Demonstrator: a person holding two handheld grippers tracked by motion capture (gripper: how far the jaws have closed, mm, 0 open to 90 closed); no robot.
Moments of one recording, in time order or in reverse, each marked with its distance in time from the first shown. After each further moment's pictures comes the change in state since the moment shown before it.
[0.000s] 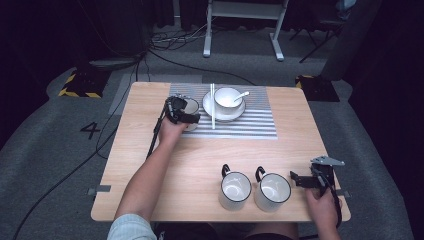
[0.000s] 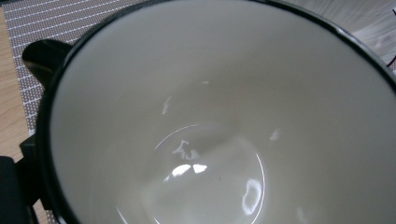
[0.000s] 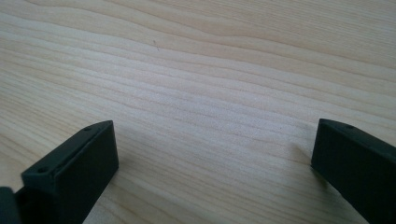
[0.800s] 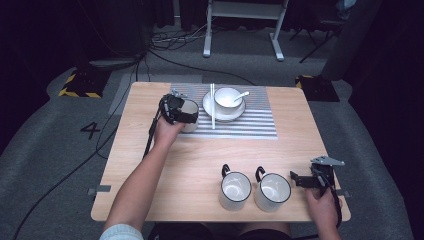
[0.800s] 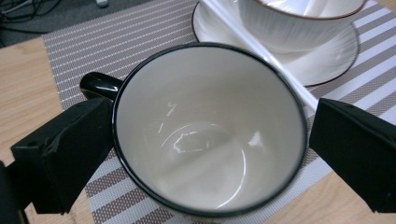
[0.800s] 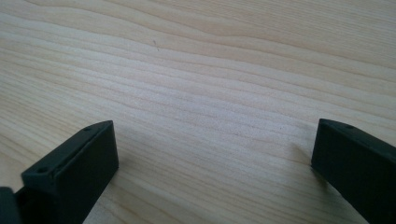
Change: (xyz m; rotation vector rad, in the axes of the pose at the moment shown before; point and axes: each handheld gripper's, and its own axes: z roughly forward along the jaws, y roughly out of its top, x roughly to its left) left arm -0.010 0.006 -0.044 -0.049 0.023 0.032; right arm 0.000 0.000 0.000 0.000 -0.001 -0.001
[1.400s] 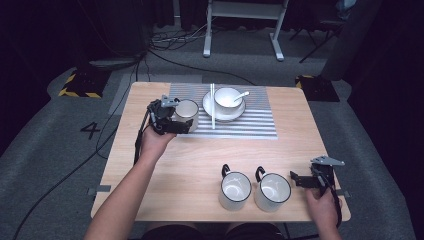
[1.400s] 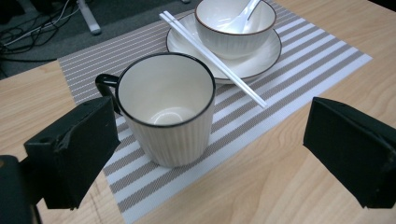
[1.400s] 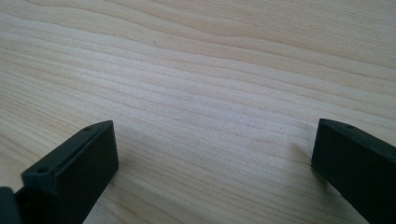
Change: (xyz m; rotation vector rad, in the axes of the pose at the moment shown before) left arm -0.022 -0.015 -0.085 -0.079 -0.049 0.044; right arm 0.000 0.000 0.000 0.000 0.000 0.000
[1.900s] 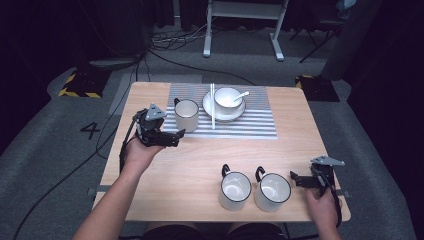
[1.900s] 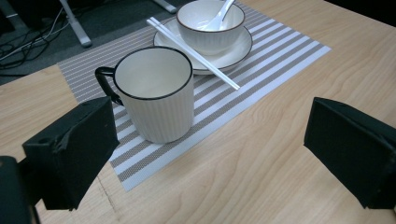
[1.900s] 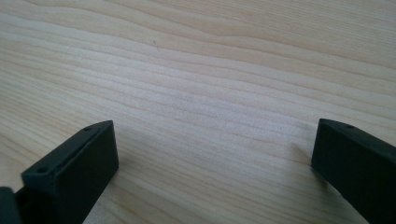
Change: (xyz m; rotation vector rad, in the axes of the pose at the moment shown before) left arm -0.006 -0.021 -0.054 -0.036 -0.056 0.060; right arm 0.000 0.000 0.000 0.000 0.000 0.000
